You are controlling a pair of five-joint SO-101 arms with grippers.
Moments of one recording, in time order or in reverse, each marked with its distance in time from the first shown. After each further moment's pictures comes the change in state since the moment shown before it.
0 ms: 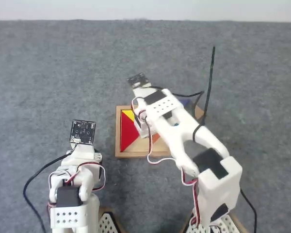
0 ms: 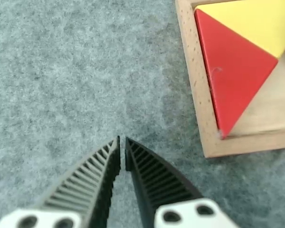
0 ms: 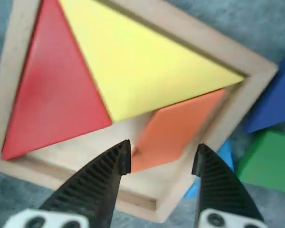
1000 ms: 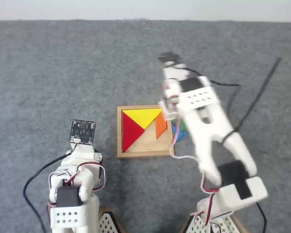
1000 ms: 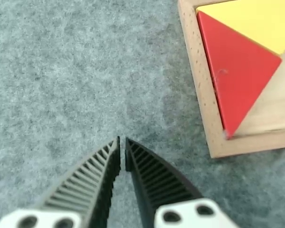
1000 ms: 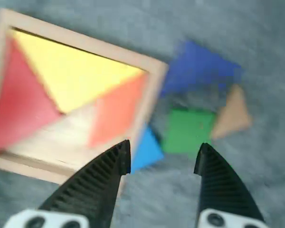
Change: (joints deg) left arm -0.1 0.0 0.0 0.0 0.0; right arm 12.6 -15.2 1.7 5.1 5.2
